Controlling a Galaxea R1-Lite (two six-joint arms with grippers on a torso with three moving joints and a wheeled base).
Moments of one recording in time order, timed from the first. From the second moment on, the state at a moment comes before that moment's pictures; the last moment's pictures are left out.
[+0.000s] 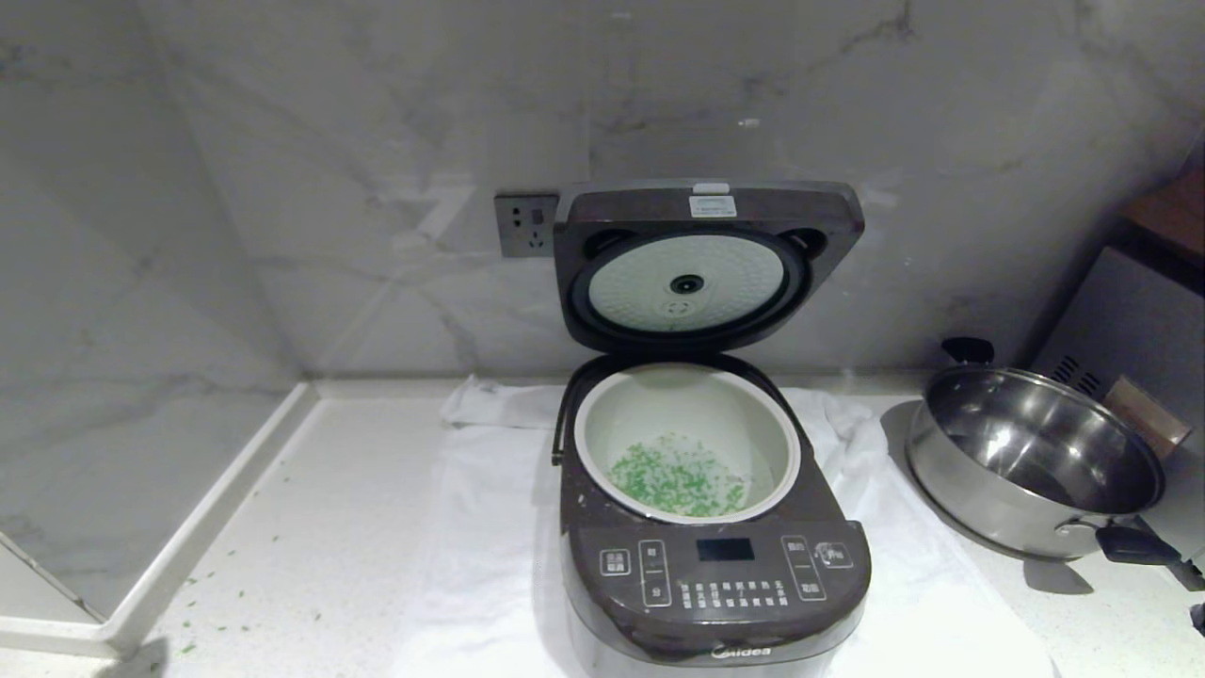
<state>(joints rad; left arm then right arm) 0.98 1.33 -0.81 0.63 -0.08 0.52 0.00 0.00 0.00 0.00 0.00 0.01</state>
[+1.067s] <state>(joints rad) 1.40 1.78 -1.01 0.58 -0.06 0.66 0.00 0.00 0.00 0.00 0.00 0.01</state>
